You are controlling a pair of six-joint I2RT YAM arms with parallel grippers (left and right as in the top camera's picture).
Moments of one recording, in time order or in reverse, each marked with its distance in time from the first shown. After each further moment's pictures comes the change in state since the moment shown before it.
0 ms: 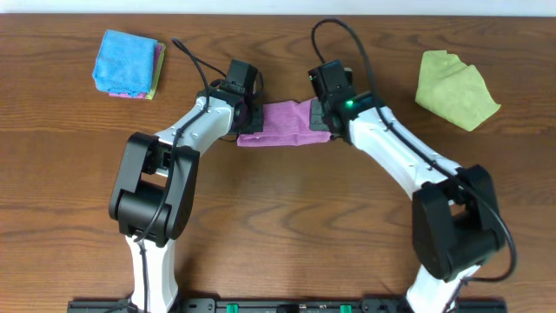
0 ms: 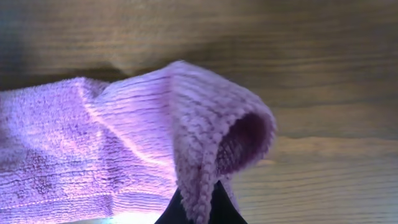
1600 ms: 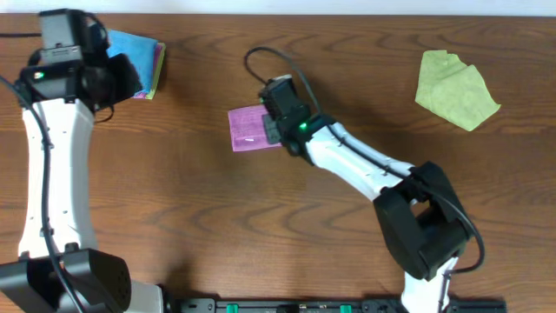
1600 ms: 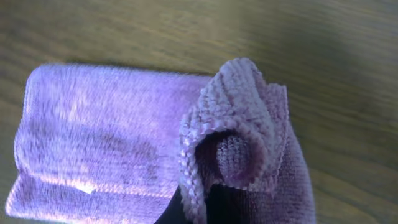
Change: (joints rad) left arm 0.529 -0.470 0.228 -0.481 0.063 0.079; right arm 0.211 0.084 0.000 0.232 0.029 -0.163
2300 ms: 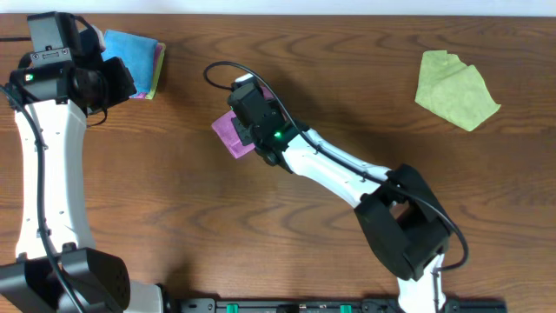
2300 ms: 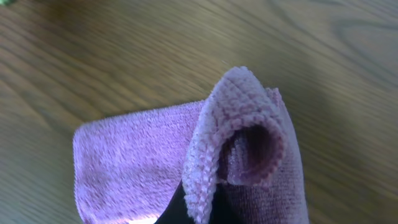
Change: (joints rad) left arm 0.024 0.000 0.000 -0.016 0.034 0.031; right arm 0.101 0.053 0.087 0.123 0.016 -0.094
